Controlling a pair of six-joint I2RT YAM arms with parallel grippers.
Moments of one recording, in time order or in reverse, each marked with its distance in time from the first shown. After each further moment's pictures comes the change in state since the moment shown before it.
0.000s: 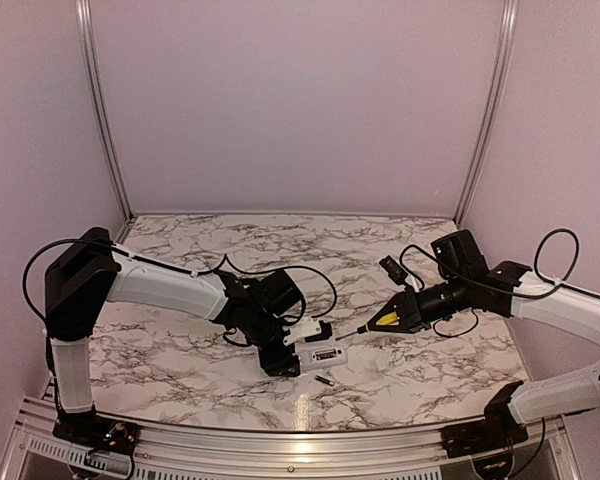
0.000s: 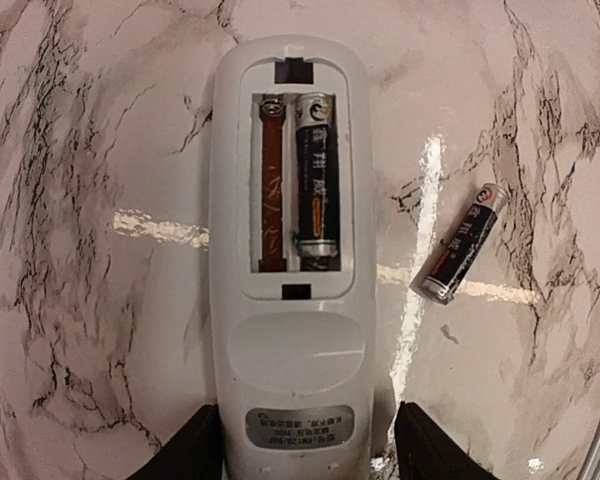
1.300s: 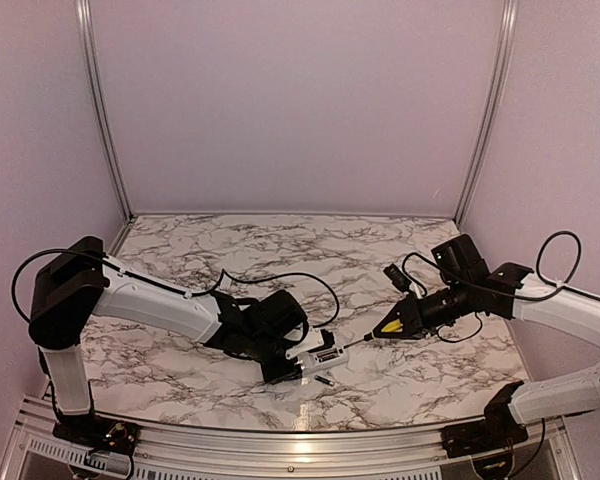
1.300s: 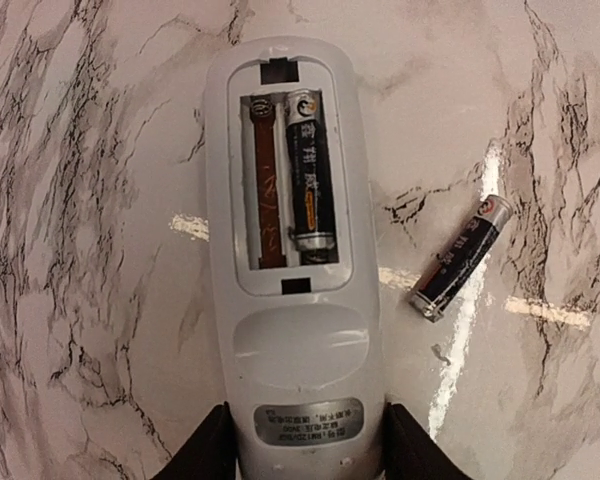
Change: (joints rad) left arm -0.104 -0.063 -0.119 0.153 -0.222 -0.086; right arm 0.000 -0.015 -0.014 -0.071 0.063 -0.005
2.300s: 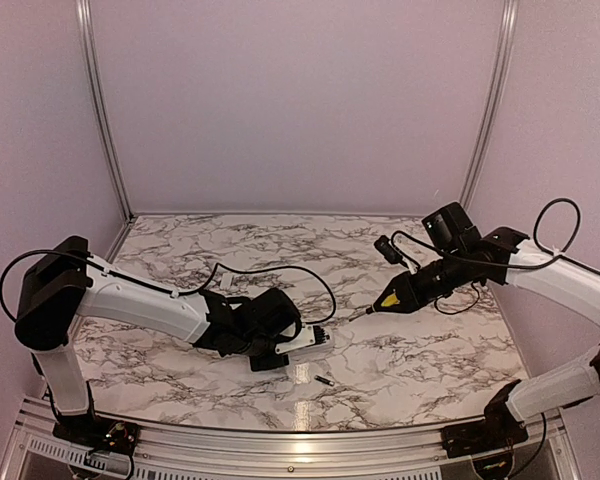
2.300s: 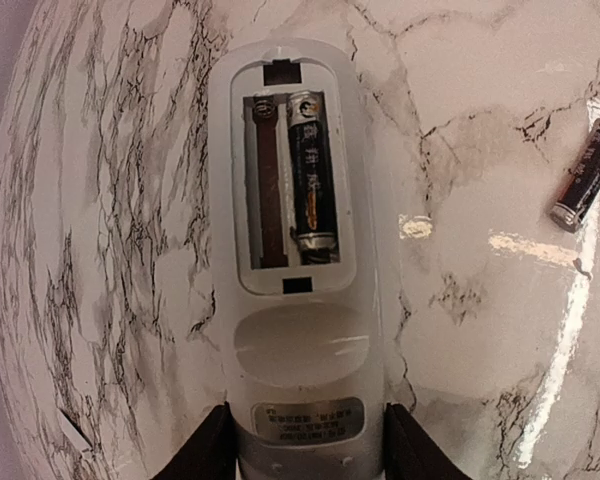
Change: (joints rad) left arm -0.012 -0.070 -0.050 0.013 -0.284 0.200; right arm 0.002 0.120 0.264 -0.202 0.190 -0.327
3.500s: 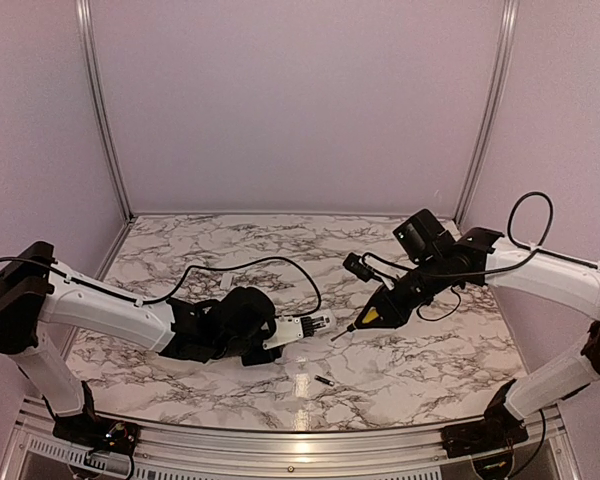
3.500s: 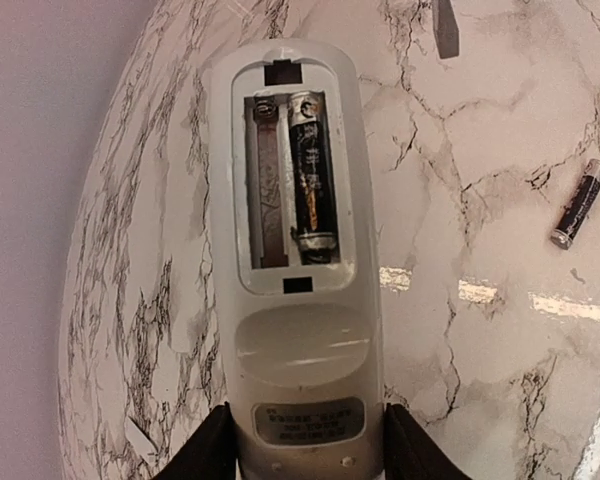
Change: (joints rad) left arm -0.010 -0.184 -0.195 0.269 -0.045 0.072; right arm 0.131 0.124 0.048 -0.008 -0.010 -0.216
